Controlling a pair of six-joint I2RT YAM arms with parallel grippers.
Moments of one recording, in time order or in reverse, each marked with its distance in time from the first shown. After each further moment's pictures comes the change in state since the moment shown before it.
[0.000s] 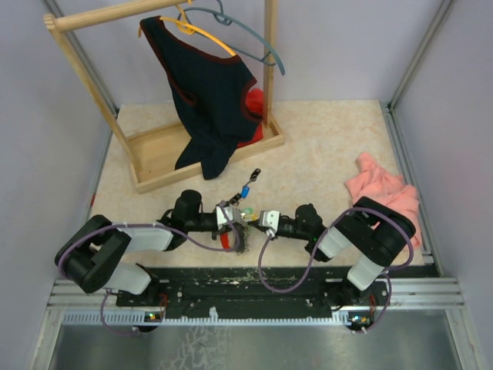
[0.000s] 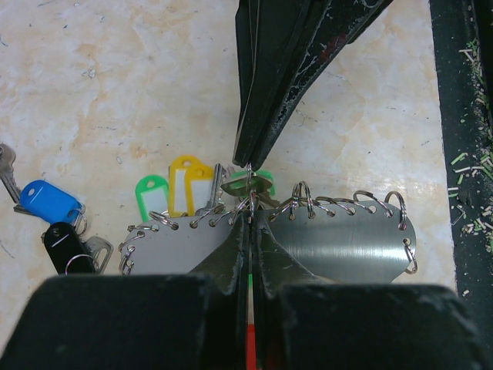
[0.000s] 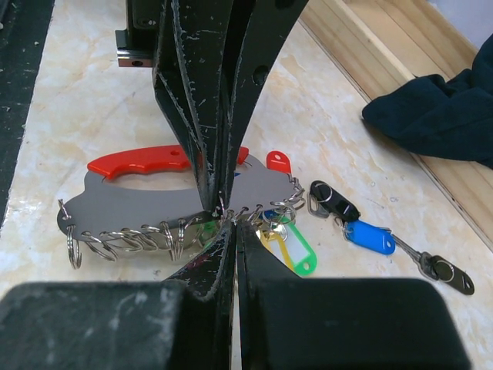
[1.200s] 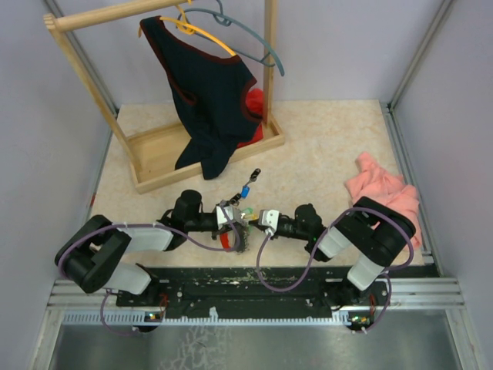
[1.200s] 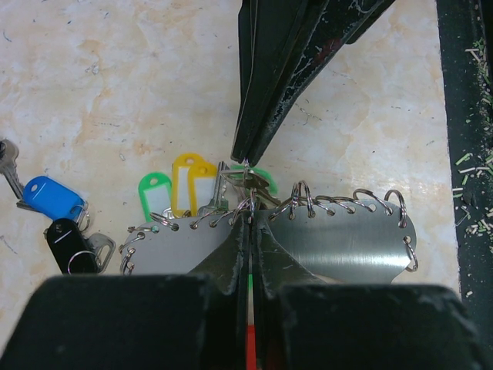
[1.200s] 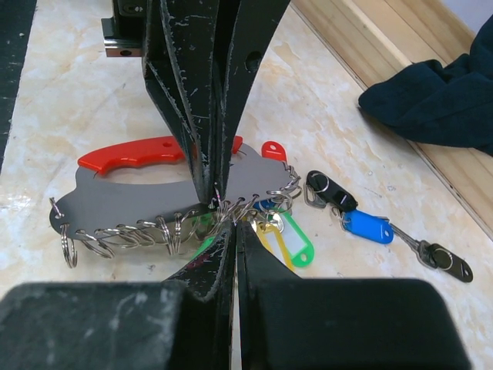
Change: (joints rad) left arm 0.000 0.000 0.000 0.000 -0.013 -0.002; right arm 0.001 0.000 0.003 -0.021 0.031 0.000
